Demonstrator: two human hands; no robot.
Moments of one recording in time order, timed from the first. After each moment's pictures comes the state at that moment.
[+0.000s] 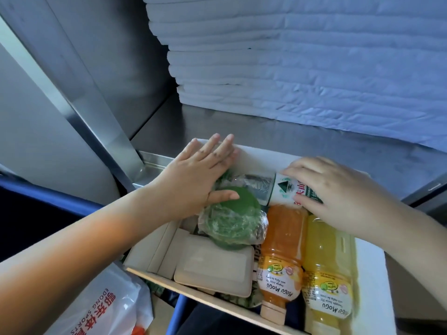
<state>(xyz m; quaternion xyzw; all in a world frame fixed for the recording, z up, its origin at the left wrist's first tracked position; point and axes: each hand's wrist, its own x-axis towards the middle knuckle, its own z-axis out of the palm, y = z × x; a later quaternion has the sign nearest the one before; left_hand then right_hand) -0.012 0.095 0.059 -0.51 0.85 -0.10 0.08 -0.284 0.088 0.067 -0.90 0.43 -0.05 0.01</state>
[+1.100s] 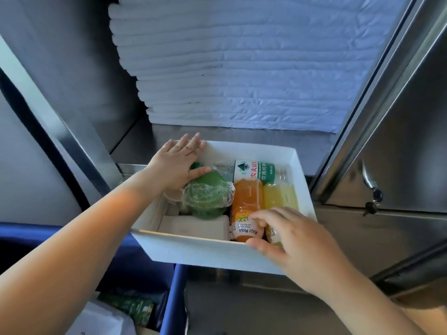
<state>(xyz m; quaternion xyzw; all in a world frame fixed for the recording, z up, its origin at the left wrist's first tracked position) -0.009 0.070 0.044 -0.52 0.84 -0.11 0.09 -0.262 0.254 0.063 -0.83 0.53 -0.16 0.05</state>
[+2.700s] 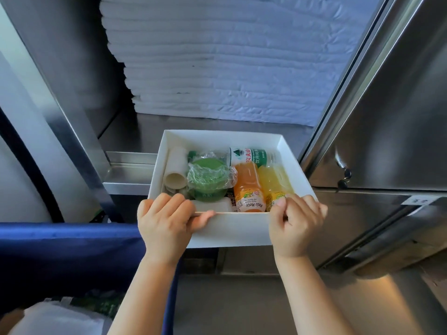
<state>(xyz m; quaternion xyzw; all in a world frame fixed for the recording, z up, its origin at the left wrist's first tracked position) -0.018 0.225 -0.001 -0.44 0.69 -0.29 -0.50 -0.234 0.248 -0.012 -0.54 0.58 -0.52 -0.32</state>
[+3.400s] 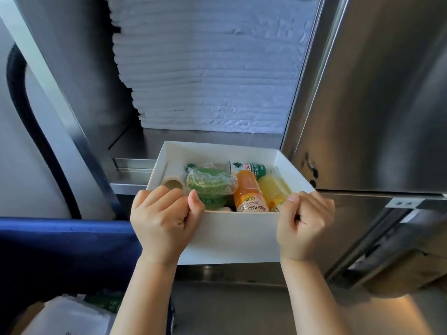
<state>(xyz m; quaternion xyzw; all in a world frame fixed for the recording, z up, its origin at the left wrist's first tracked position) -0.082 0.312 0.078 -0.40 0.67 -0.28 -0.55 -0.291 0.318 0.048 -0.55 0.50 -0.63 -0.24</state>
